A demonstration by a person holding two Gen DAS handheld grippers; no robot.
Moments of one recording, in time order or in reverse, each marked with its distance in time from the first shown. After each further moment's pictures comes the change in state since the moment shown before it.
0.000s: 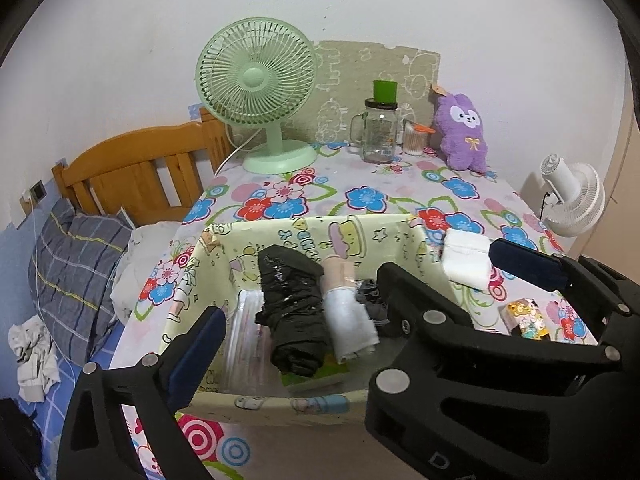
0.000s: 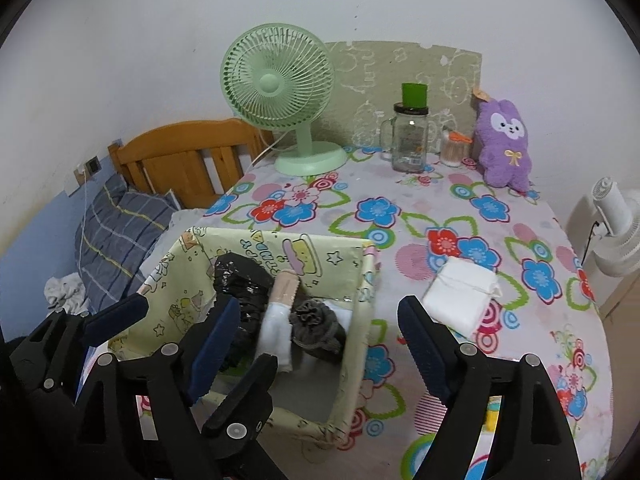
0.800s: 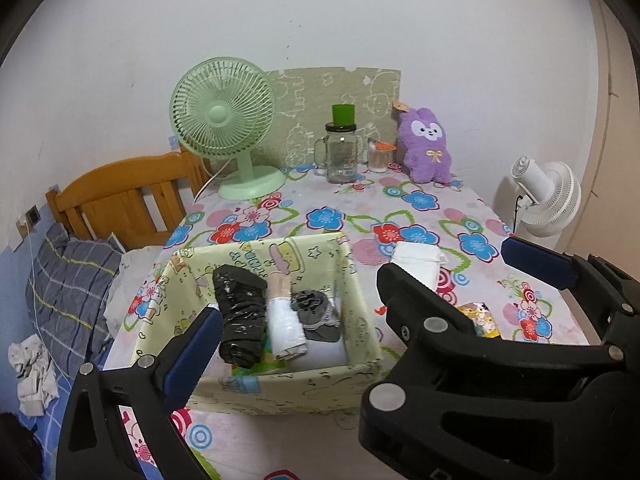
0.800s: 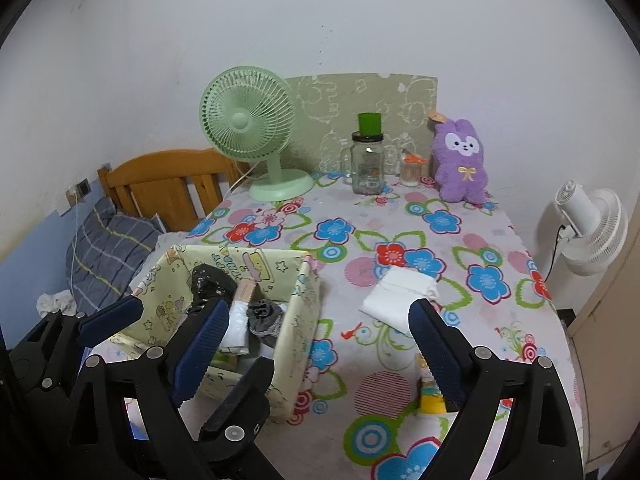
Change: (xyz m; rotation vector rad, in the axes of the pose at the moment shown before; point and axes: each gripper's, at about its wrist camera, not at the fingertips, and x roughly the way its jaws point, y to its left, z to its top) left arm -0.038 -0.053 0.000 0.055 -0.071 -0.030; right arm -0.061 -0.040 -0.013 0.031 -0.094 -0.059
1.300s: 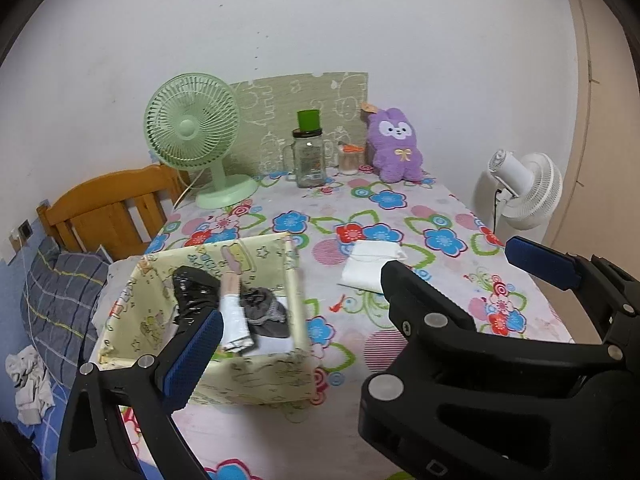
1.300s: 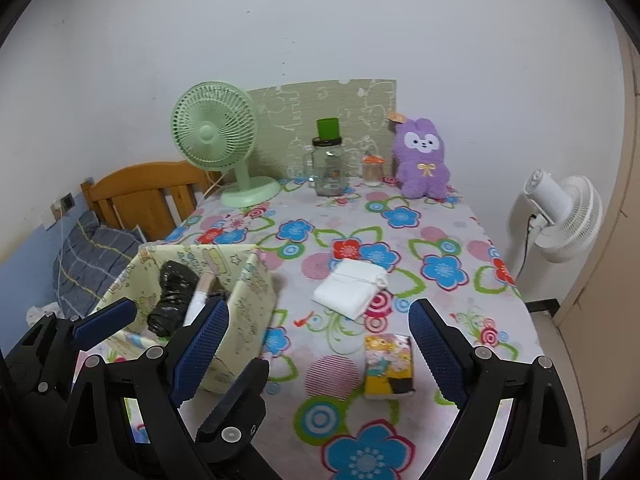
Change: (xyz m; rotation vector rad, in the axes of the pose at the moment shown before) left arm -0.010 -0.051 -0.009 0.039 -0.026 -0.032; right arm -0.029 -0.044 -0.020 0.043 -0.034 -0.068
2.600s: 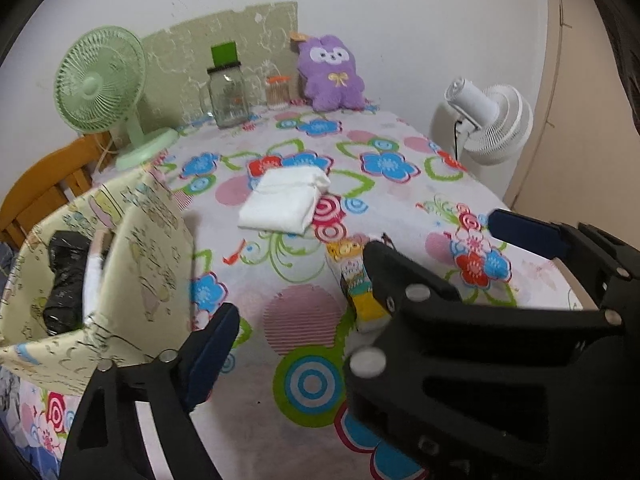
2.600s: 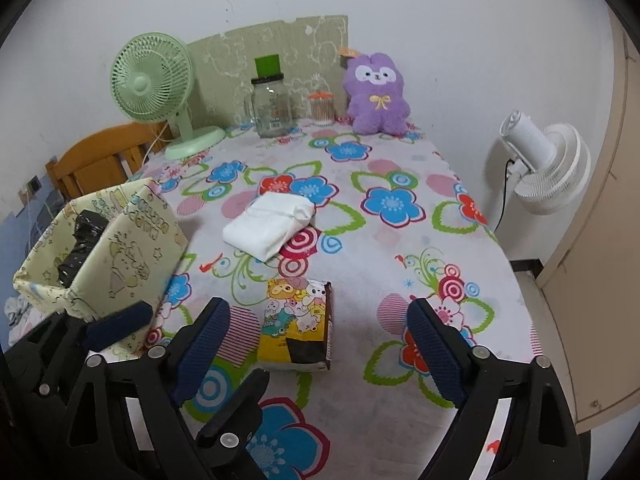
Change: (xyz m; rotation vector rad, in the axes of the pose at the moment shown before) left arm 0.081 -0.068 -0.036 0.095 0.197 -0.143; right arm 0.062 -0.076 -0.046 0.043 0.162 -0.070
